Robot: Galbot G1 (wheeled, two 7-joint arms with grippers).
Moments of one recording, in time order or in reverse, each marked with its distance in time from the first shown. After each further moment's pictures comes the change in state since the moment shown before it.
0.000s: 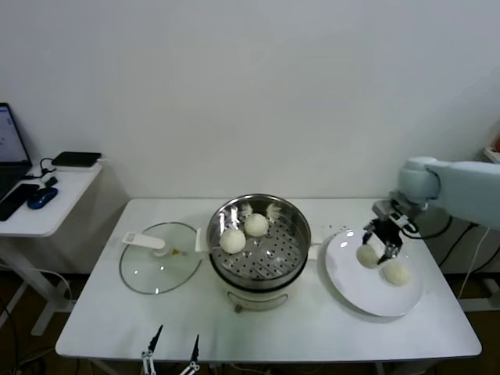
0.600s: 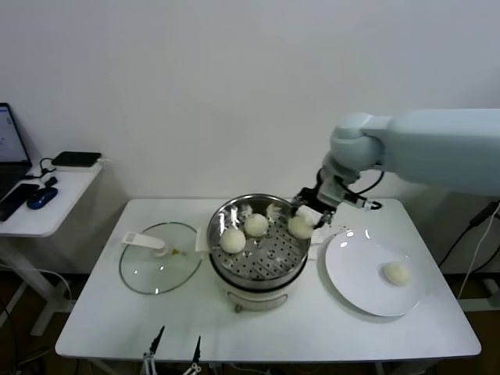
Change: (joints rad) left arm 0.008 0.002 0.006 -0.003 -0.005 -0.002 0.000; right arm 0.103 0.235 0.134 0.199 -0.181 0.178 0.125
